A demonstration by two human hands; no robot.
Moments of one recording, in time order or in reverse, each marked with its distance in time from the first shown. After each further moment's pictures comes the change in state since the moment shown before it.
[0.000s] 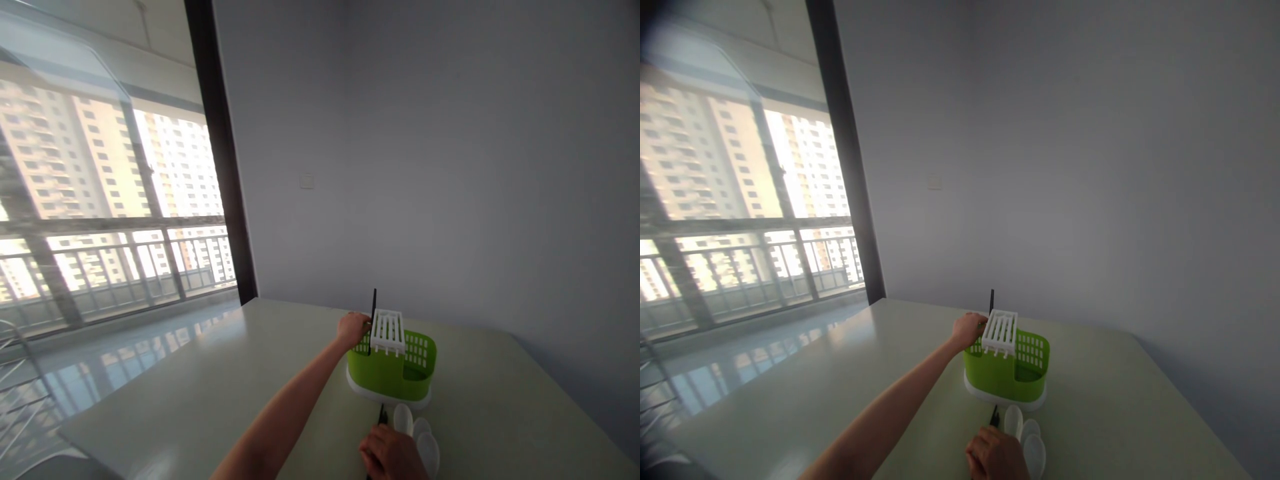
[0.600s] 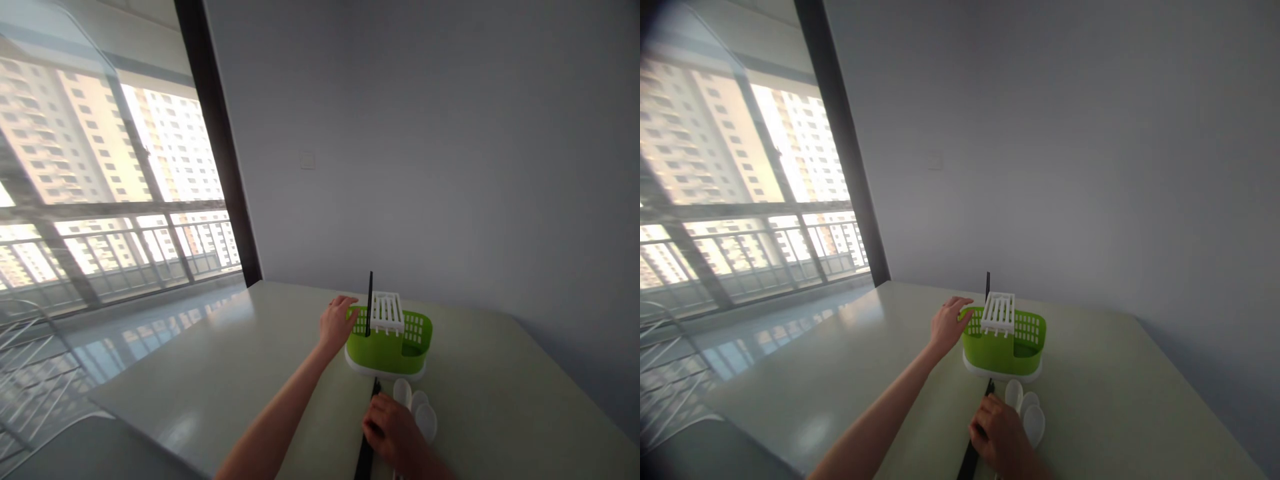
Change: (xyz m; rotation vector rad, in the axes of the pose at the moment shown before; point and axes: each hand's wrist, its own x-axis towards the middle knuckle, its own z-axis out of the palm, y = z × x) left_hand -0.074 -0.001 -0.029 -0.028 0.258 -0.051; right_hand -0.007 -0.016 -0.026 0.186 0.014 0.032
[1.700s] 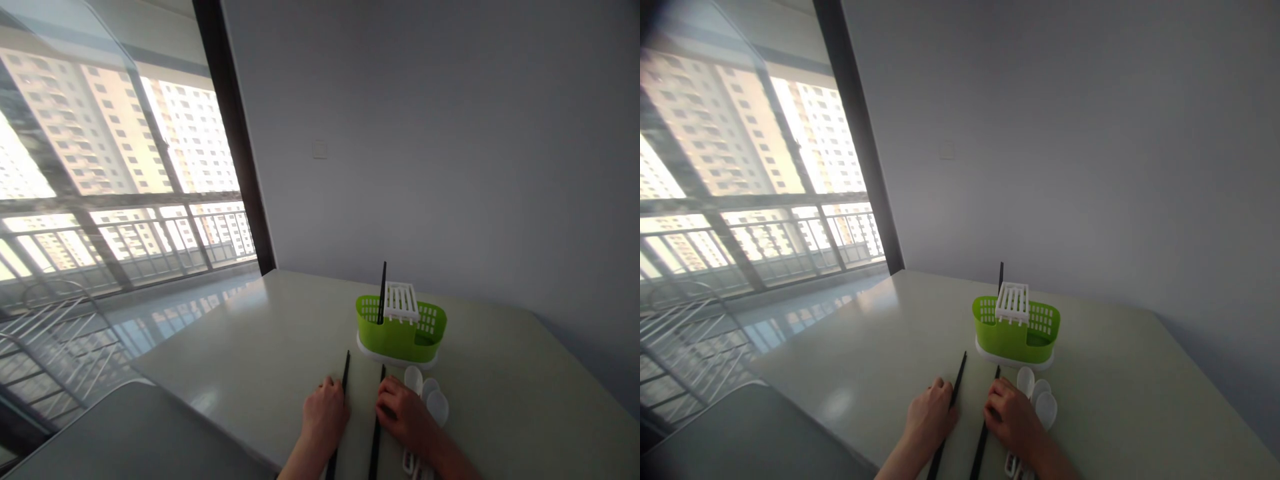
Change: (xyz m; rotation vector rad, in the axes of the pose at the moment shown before) left_hand -0.159 -0.018 0.014 0.376 -0.501 -0.302; right_hand 0.001 -0.008 -0.018 0.120 -0.048 -0.005
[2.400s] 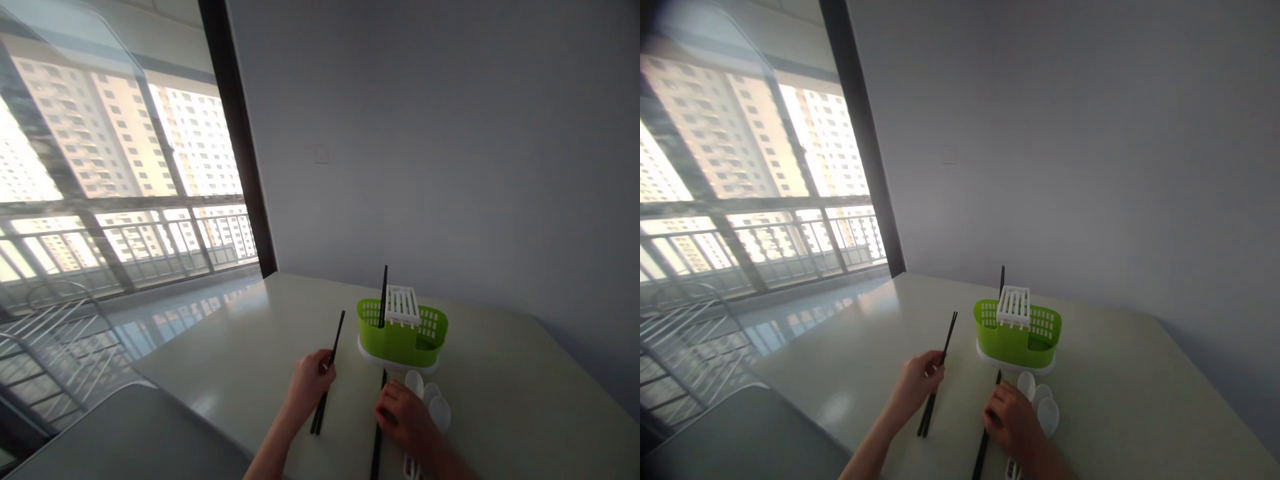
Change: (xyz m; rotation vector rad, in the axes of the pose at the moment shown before) left_hand 0.024 -0.037 -0.043 -0.651 0.245 0.111; right_hand 0.000 0.003 0.004 -0.058 0.028 -0.007
